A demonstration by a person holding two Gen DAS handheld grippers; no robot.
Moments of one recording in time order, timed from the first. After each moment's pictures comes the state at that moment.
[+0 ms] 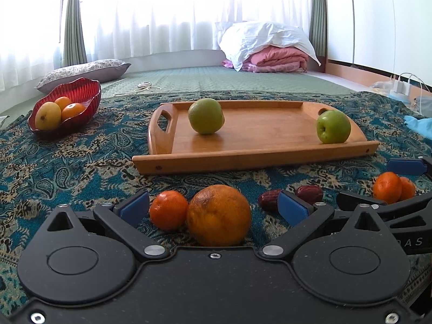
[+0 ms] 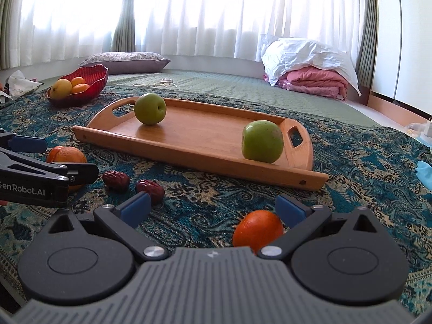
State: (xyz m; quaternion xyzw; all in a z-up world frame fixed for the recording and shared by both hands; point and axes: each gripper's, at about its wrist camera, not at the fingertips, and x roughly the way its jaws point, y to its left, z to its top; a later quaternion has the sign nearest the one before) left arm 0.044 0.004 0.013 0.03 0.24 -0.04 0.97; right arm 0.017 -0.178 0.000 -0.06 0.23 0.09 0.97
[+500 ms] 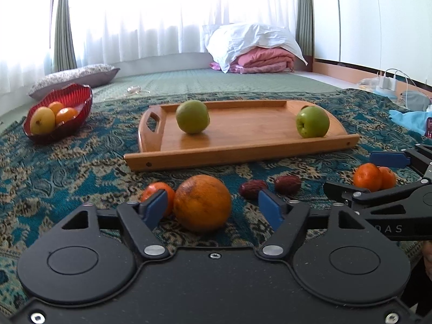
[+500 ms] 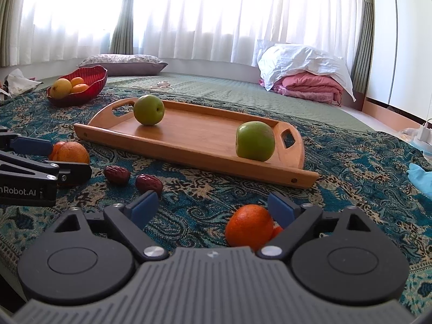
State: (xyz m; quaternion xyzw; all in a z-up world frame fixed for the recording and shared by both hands) left arm 0.022 -0.002 0.016 0.03 0.24 -0.07 0.97; right arm 0.003 -0.179 0.001 -0.07 0.22 0.08 0.97
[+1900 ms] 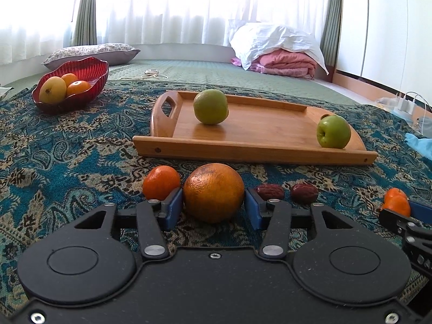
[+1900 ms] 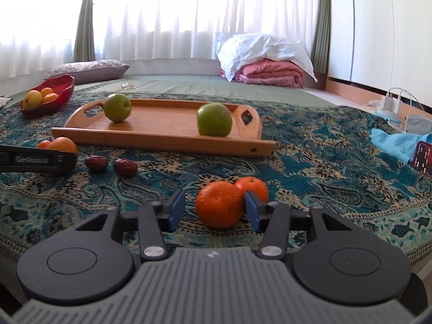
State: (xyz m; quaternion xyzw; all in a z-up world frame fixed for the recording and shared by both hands) left arm 0.039 0.008 0.004 -0.03 0.25 -0.03 0.97; right arm -0.029 -0.195 -0.004 -0.02 0.24 -0.01 0.97
